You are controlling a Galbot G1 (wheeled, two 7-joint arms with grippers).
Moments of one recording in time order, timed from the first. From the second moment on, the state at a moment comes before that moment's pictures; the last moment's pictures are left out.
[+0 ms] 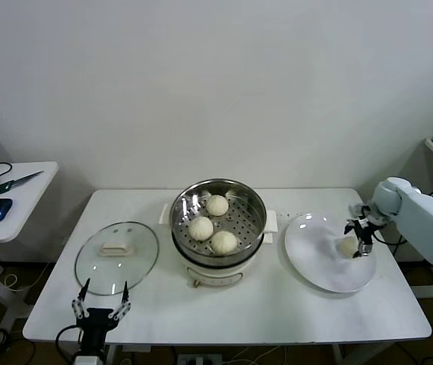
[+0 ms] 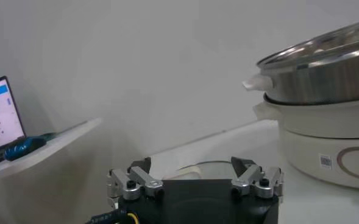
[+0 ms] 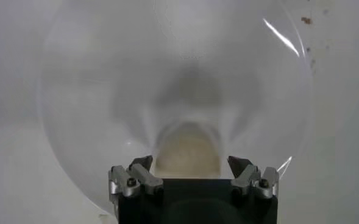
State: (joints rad) left arm 1.73 -1.54 -0.67 -1.99 0.23 -0.08 -0.06; right arm 0.03 0.82 -0.81 0.70 -0.16 0.06 -1.12
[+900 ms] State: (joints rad) left arm 1.74 -1.54 -0.65 -2.00 0.24 -0.08 -0.06; right arm 0.10 0.83 -0.84 0.67 -0.10 0.05 -1.13
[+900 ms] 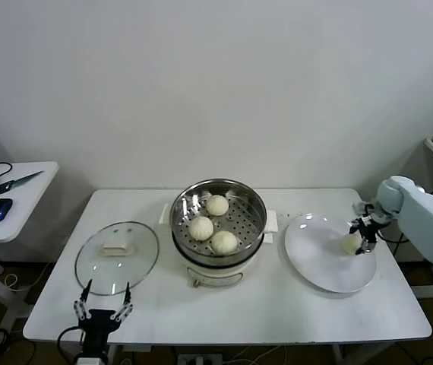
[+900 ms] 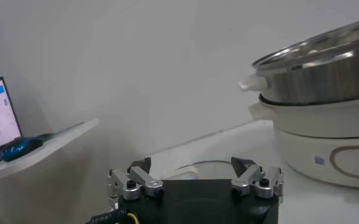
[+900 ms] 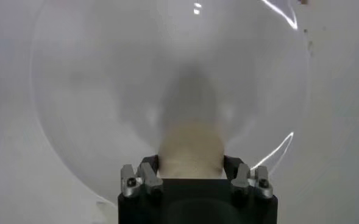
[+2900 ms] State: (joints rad) left arm 1.71 -1.52 -0.61 -2.04 0.17 -0.05 -0.07; right arm 0.63 1.30 -1.67 0.98 0.70 -0.26 -0.96
